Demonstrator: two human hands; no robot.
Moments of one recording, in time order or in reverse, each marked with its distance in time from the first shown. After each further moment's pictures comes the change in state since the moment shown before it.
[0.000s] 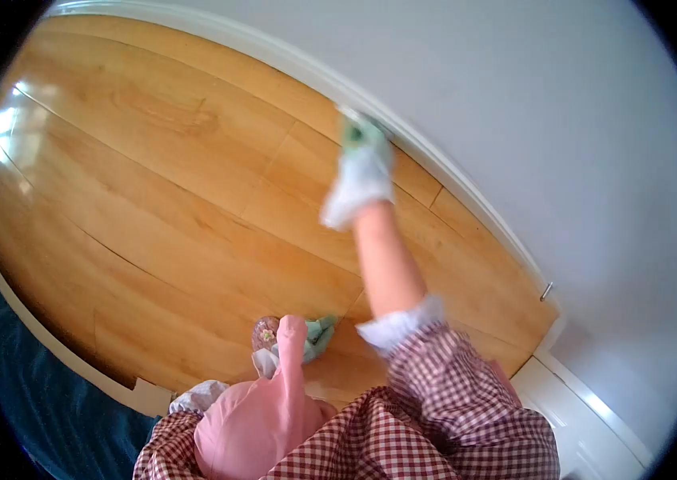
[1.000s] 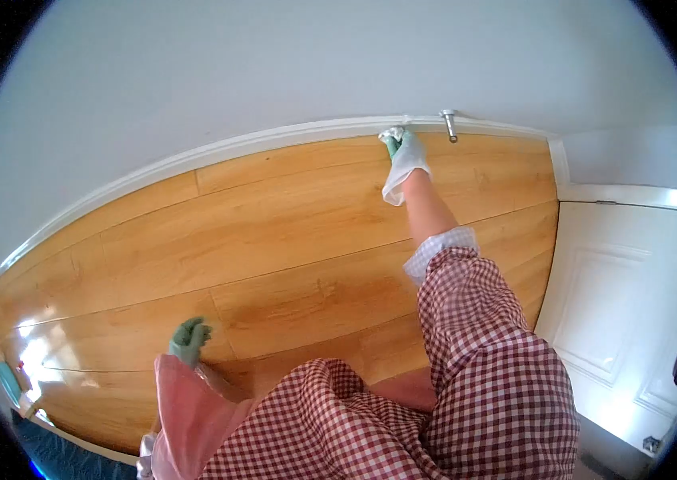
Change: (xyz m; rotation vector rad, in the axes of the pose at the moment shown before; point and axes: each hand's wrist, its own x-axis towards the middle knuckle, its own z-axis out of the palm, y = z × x) left_hand 0.102 0.028 -0.351 0.048 0.315 0.372; right_hand 0.098 0.144 -0.268 0.710 0.481 -0.120
